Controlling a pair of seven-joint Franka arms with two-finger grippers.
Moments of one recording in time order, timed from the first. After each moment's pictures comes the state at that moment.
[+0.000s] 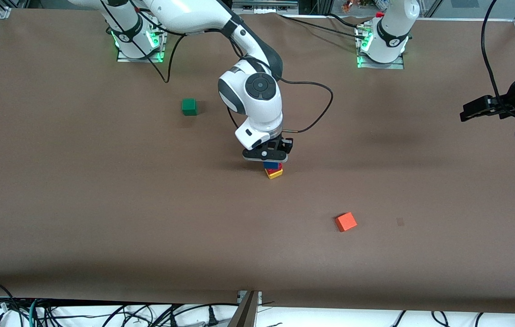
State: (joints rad) left arm 0.05 0.12 -0.03 -1.45 -0.02 1.41 -0.09; right arm 0.89 0.80 -0.09 -1.25 0.05 2.20 0.91
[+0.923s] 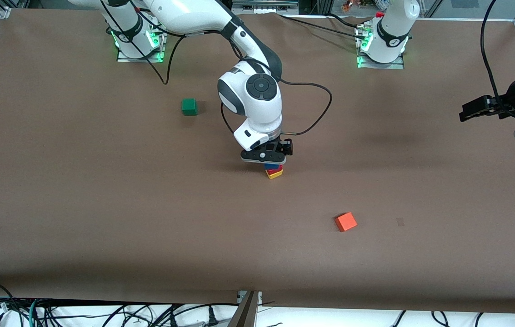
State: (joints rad) left arm 0.04 0.12 -0.03 -1.45 -0.02 1.41 -0.09; right arm 0.88 0.80 -0.11 -1.24 0.03 2.17 0.92
